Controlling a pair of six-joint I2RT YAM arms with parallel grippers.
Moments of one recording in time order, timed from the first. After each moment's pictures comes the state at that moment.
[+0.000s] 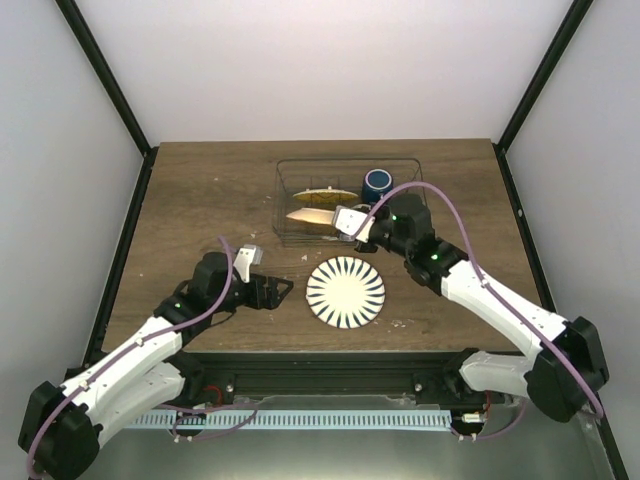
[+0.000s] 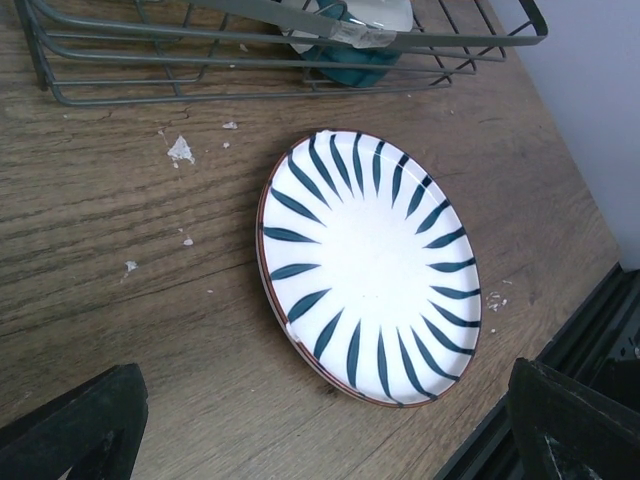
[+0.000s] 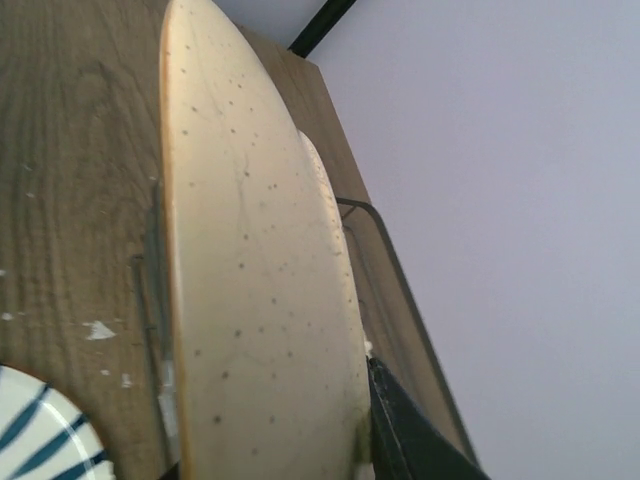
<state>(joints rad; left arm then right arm) -0.58 0.82 0.43 -0.21 0.33 -0.51 0.63 1.17 0.86 -0.01 -0.21 -0.83</state>
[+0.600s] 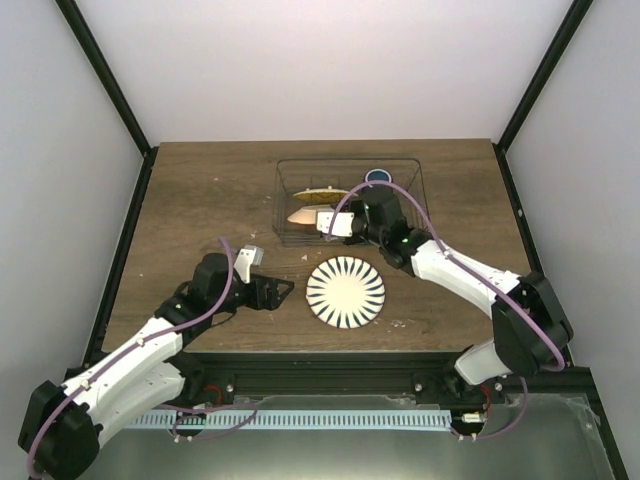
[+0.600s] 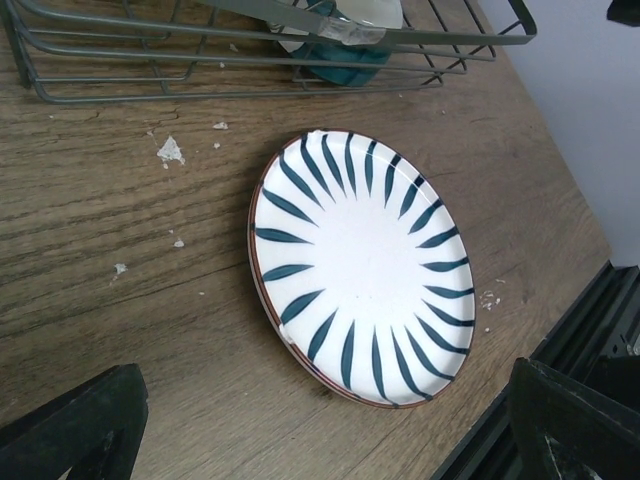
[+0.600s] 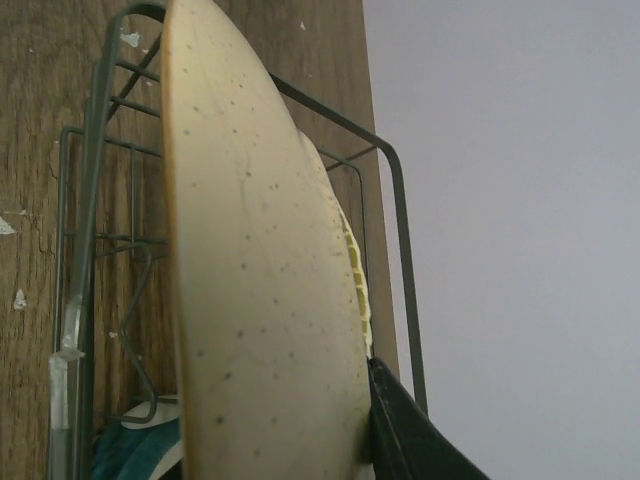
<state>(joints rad) -0.58 0.82 0.41 -0.17 0.34 -0.51 0.63 1.45 0.97 0.06 -0.07 -1.15</state>
